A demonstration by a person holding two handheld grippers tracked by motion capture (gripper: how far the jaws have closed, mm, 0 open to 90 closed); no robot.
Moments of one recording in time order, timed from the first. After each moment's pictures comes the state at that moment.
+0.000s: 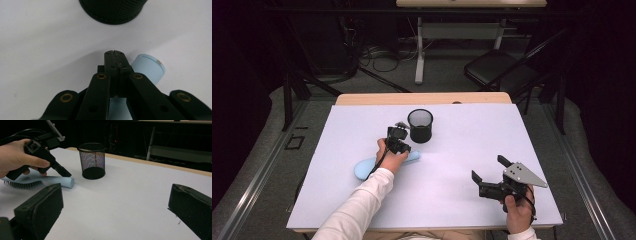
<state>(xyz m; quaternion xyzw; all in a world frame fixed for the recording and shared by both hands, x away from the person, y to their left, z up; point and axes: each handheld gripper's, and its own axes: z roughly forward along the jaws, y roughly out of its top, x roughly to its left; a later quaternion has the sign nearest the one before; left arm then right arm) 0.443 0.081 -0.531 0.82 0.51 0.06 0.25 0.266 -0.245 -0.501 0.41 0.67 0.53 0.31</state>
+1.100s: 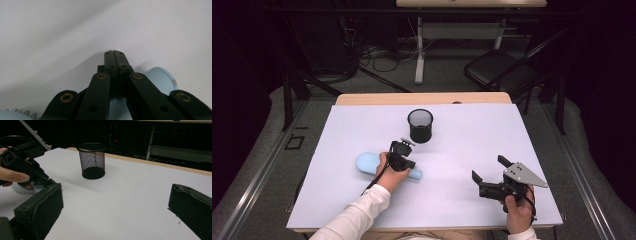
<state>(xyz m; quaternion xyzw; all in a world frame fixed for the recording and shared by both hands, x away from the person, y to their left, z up) 0.393 0.075 -0.537 0.86 0.45 0.04 0.25 0.265 -0.246 -0.501 0.41 0.67 0.53 0.31</state>
